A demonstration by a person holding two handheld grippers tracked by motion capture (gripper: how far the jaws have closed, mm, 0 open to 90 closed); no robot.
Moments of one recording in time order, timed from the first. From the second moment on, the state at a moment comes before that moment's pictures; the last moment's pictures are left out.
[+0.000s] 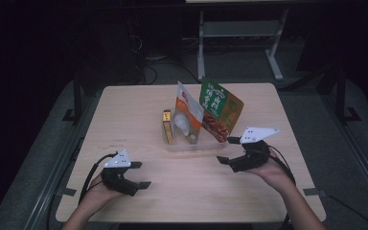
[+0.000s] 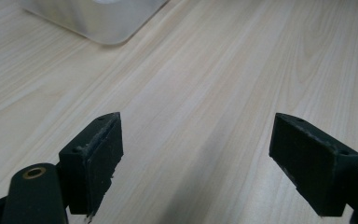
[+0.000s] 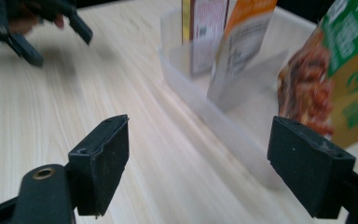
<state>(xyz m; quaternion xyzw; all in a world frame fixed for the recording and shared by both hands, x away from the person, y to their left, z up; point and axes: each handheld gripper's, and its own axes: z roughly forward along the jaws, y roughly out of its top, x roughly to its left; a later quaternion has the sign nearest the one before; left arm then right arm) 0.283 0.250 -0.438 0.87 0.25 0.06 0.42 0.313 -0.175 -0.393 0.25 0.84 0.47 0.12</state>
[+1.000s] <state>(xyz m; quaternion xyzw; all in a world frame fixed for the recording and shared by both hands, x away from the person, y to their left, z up) 0.280 0.232 -0.450 0.90 0.20 0.05 0.37 0.277 -0.210 -0.449 0.28 0.87 0.39 0.13</state>
